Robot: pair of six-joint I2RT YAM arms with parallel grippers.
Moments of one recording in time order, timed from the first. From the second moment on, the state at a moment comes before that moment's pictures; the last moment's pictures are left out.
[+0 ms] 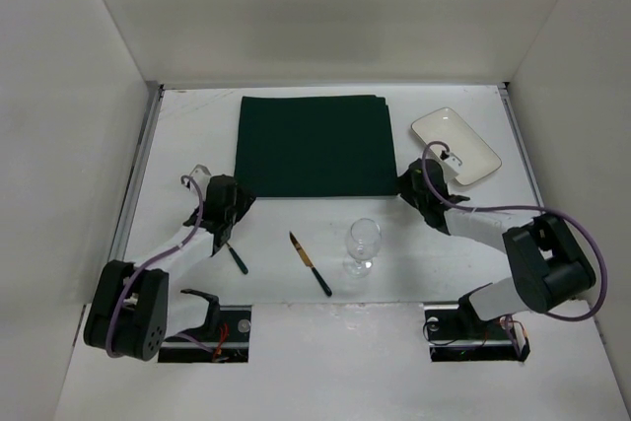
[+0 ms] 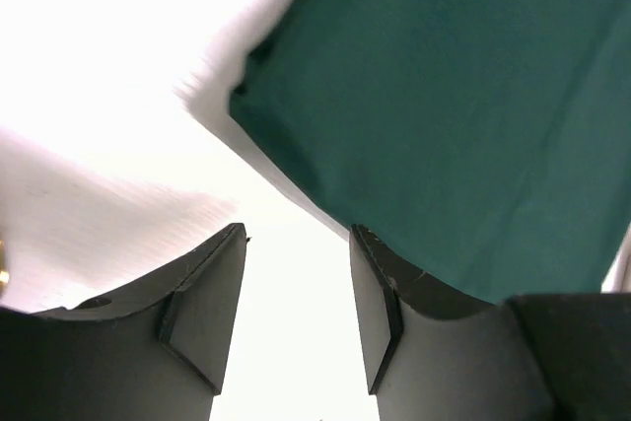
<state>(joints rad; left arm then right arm) -0.27 1.19 0.41 0.09 -0.26 -1.04 0.41 1.44 0.60 0.16 0.38 0.96</state>
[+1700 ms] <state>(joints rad) -0.16 1.22 0.35 0.22 -0.26 -1.00 0.36 1.39 0.54 0.20 0.13 1.02</state>
